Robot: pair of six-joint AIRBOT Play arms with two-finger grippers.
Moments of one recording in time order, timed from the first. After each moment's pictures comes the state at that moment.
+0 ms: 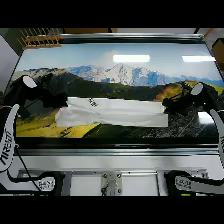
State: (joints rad) left arm 0.10 -1.50 1.28 1.20 -1.26 -1.49; right arm -0.15 -1.43 1.12 -1.28 1.18 1.75
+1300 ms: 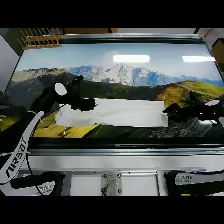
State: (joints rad) left arm -0.27 -1.47 1.16 1.07 -1.05 -1.52; right arm -0.44 -1.59 0.97 -0.79 1.11 1.18
